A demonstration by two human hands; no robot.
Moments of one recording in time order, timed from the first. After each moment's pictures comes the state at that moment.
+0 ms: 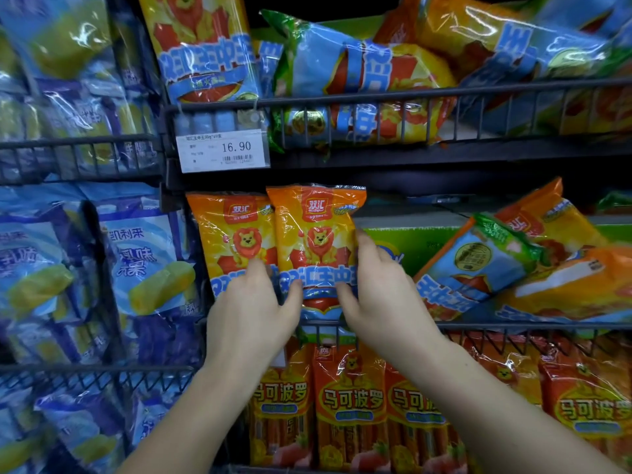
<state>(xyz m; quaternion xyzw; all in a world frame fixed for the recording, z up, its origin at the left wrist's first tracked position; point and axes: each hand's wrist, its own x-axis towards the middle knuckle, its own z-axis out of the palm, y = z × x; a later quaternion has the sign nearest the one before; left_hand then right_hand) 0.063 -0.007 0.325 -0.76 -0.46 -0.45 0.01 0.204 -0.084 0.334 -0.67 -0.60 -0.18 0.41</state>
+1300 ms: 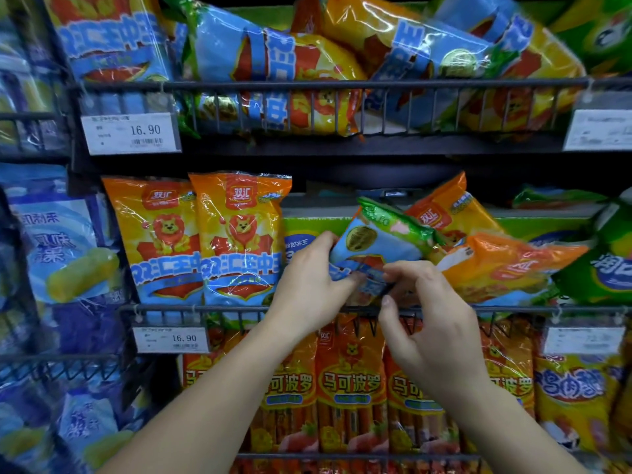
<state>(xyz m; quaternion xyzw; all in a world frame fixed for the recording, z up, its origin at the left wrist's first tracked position) 0.191 -0.060 0.333 -0.85 -0.22 -0.44 -0.20 0.305 -0.179 0.288 -0.53 -0.59 -0.34 0.51</state>
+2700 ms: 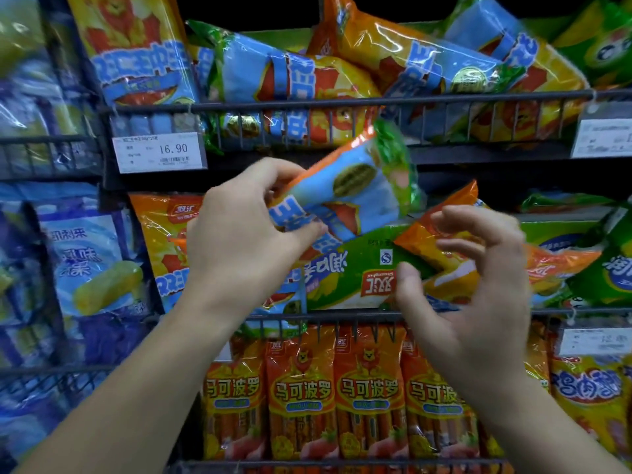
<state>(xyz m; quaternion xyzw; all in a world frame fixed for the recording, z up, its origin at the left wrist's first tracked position) 0.096 -0.090 0.408 -0.78 -0.20 -0.59 -0.07 0.265 -0.198 0.335 -0.44 -0.55 -0.32 0.63</state>
